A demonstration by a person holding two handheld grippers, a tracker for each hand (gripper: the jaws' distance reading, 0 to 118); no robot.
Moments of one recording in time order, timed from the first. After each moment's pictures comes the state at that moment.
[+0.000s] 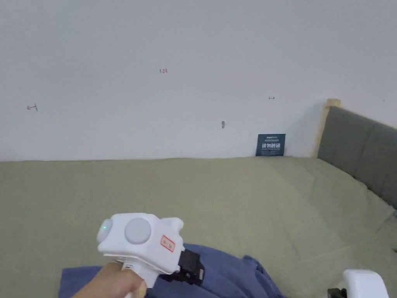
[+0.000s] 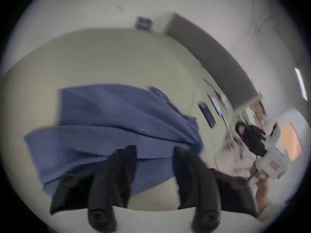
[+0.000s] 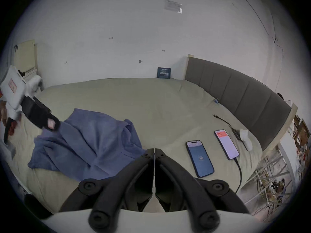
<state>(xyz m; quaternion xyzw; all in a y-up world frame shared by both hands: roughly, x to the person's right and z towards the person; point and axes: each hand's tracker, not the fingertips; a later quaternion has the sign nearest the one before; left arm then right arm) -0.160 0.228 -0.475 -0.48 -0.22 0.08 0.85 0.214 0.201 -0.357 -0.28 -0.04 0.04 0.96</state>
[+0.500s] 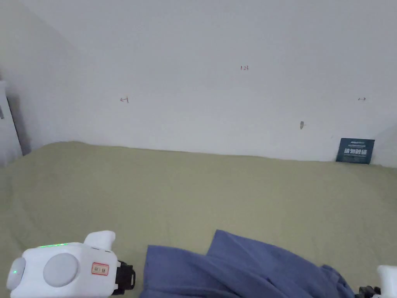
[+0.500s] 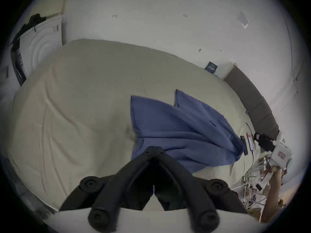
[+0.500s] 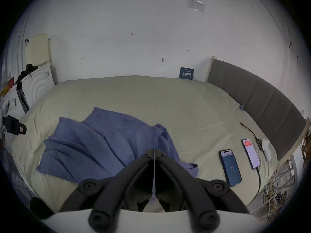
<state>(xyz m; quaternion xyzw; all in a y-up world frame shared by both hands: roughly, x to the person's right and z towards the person) -0.341 0.201 -0.331 -0.43 0.00 0.17 0.89 0.139 0.191 -0.397 -0.30 0.03 0.05 0.95</state>
